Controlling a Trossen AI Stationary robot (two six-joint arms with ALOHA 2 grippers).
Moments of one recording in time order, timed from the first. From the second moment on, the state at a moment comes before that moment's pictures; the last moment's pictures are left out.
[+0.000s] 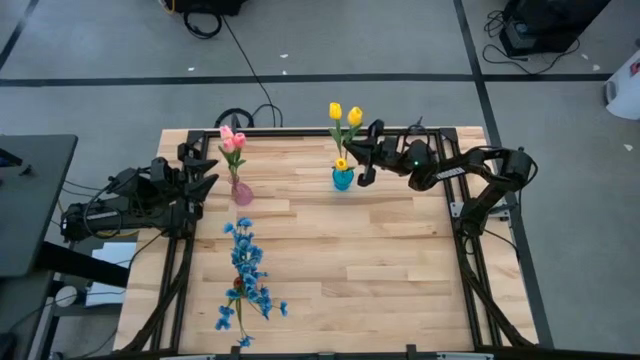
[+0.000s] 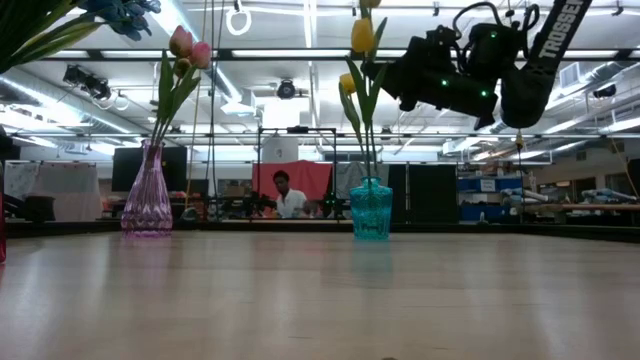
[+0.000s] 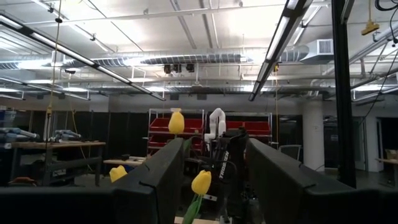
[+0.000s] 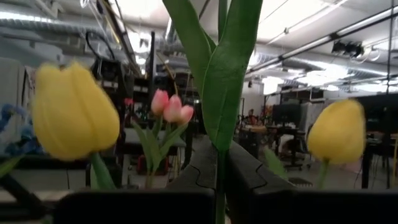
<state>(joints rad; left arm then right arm) 0.11 0.16 0.34 0.33 -0.08 -0.01 -0.48 1.64 0.55 1.48 -0.27 0.02</state>
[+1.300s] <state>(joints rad) 0.11 0.16 0.34 0.32 -0.09 -0.01 -0.53 1.63 0.59 1.16 -0.40 -0.01</state>
